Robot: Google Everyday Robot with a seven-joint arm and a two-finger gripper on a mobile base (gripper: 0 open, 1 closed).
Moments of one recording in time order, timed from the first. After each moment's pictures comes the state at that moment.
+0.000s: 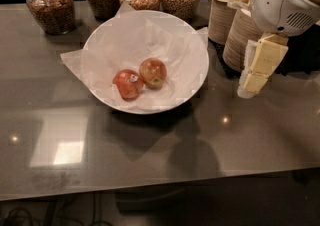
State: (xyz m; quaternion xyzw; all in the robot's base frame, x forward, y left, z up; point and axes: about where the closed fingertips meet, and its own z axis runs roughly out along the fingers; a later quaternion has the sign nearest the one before) arm 0.483 -0.148 0.995 -0.68 0.69 -0.02 0.24
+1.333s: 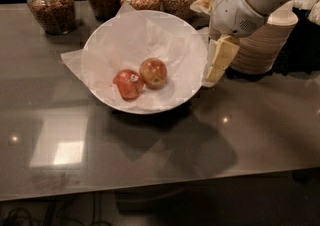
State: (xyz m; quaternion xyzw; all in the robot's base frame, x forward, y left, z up) arm 0.548 -0.093 0.961 -0.72 0.62 0.04 0.30
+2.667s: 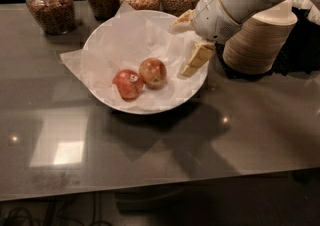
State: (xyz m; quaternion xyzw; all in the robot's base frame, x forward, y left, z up) arm 0.571 -0.056 0.935 -0.74 0.58 0.11 0.32
